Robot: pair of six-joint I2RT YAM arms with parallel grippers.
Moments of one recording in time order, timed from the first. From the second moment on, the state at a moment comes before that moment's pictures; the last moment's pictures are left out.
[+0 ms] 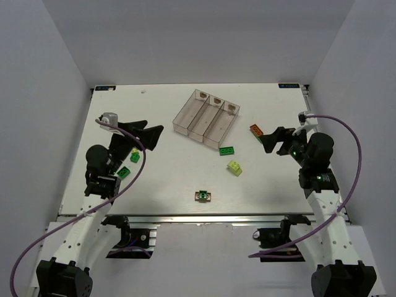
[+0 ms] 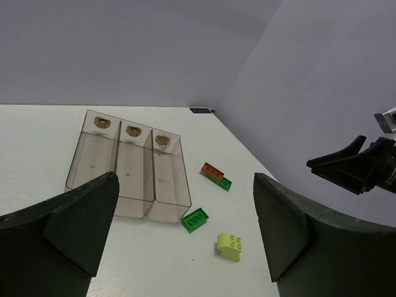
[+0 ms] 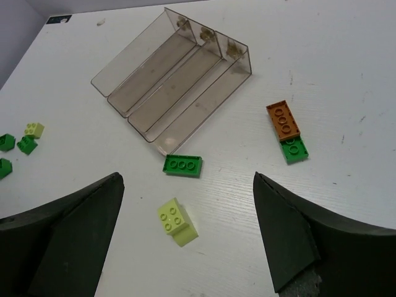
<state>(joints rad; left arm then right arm) -0.18 0.75 0.56 0.44 0.39 -0.54 0.02 0.76 0.66 -0.12 -0.41 0.23</state>
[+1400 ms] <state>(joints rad) -0.28 0.93 0.67 0.16 0.21 -0.49 0.31 0.96 0.57 -0.27 -0.47 -0.48</state>
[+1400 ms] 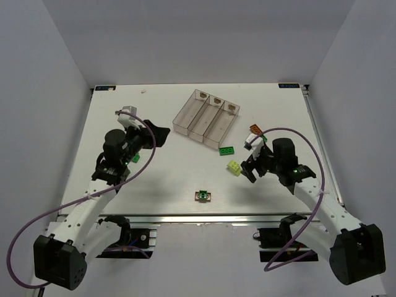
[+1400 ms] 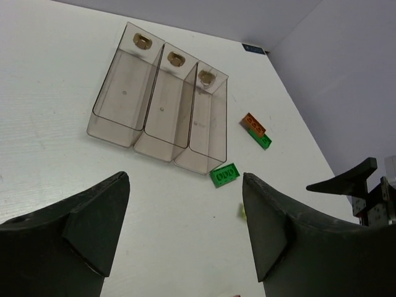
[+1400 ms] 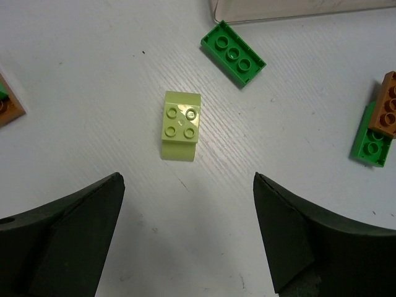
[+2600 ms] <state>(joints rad) -0.44 0.96 0.72 0.05 0.12 -0.39 0.57 1.43 0.81 -0.21 -0.16 -0.37</state>
